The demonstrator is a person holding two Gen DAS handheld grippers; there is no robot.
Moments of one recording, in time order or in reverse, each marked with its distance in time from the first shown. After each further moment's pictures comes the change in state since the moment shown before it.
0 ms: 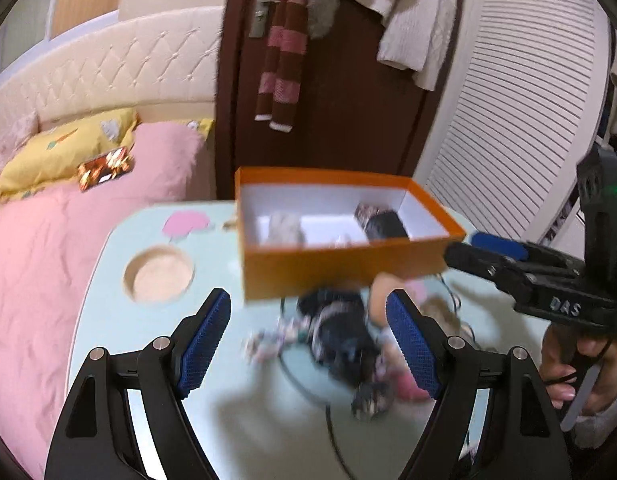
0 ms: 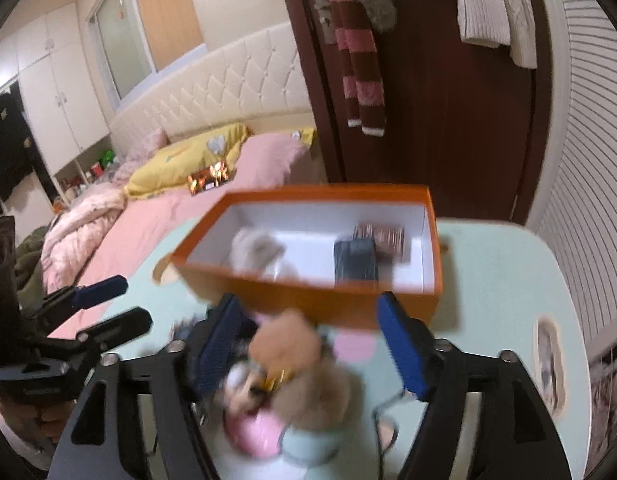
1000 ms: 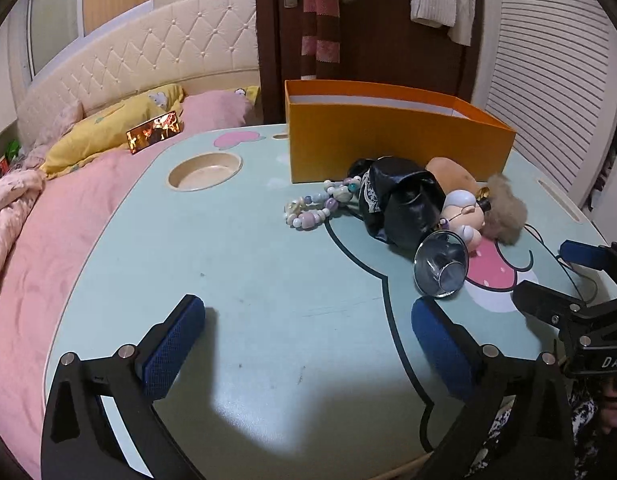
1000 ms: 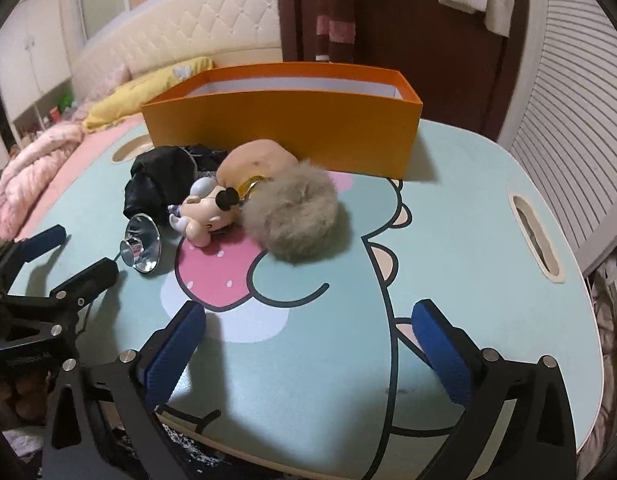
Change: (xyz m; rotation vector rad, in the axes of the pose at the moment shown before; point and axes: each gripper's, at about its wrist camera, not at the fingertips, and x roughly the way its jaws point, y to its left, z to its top) left arm 0.017 -0.003 -0.082 0.047 0.053 0.220; right arm 0.003 0.009 -0.097 -0.058 0.138 -0.199
